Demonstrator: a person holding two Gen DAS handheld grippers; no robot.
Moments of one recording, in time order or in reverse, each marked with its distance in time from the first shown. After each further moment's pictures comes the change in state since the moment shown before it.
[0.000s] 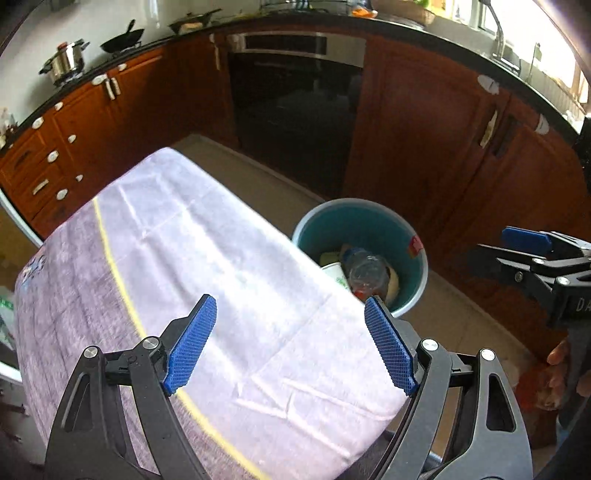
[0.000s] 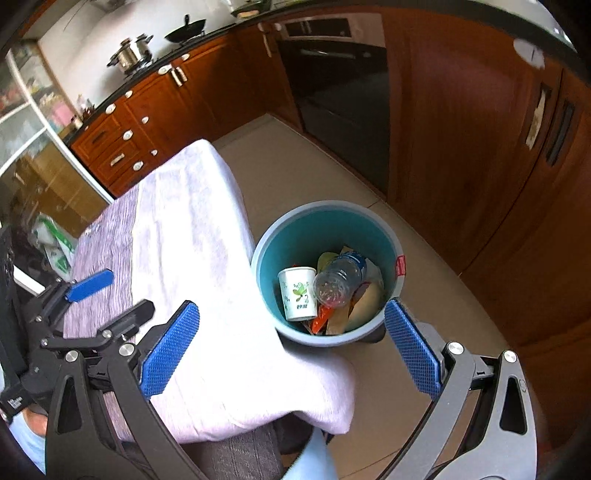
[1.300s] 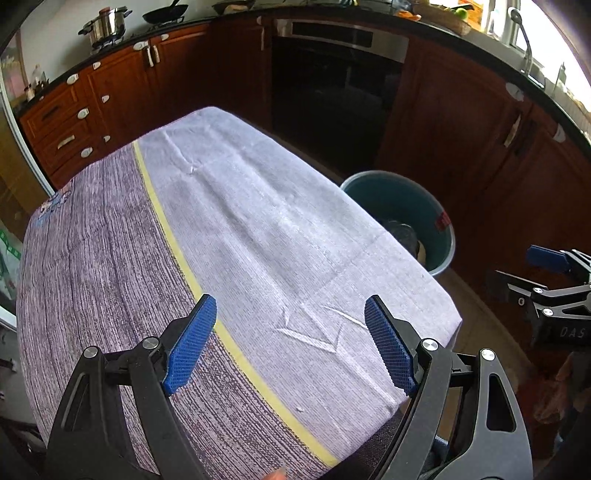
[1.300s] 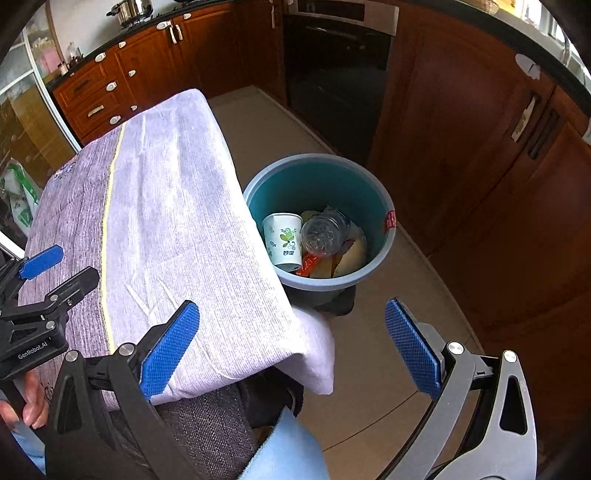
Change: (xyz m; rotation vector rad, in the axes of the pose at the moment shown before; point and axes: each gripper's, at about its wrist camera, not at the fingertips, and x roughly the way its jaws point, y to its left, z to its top) left arm -0.004 0.047 -0.073 -0.123 0.024 0.041; right arm 0.015 0.043 -0.060 -0.100 0.076 -0.174
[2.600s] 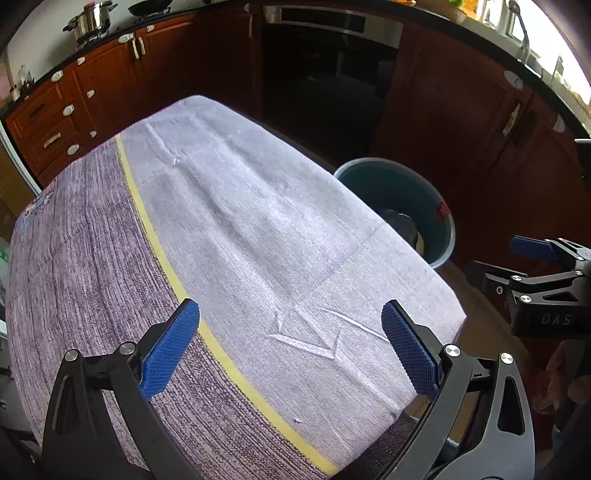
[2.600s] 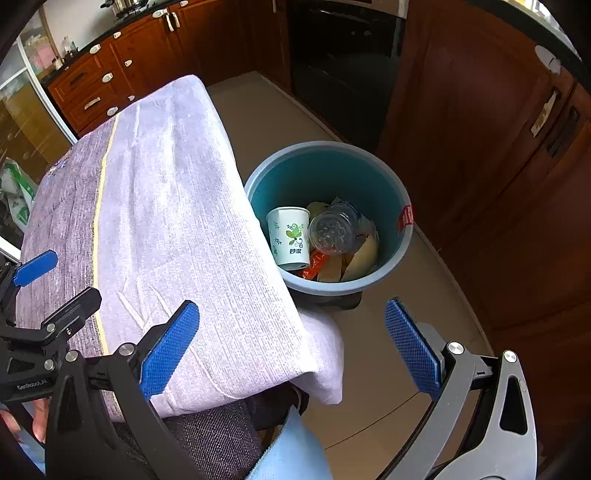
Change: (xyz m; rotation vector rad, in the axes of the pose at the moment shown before) left arm 0.023 -0.003 0.005 0.023 0.049 -0.034; right arm 0.033 0.003 0.016 0.005 0.061 0.011
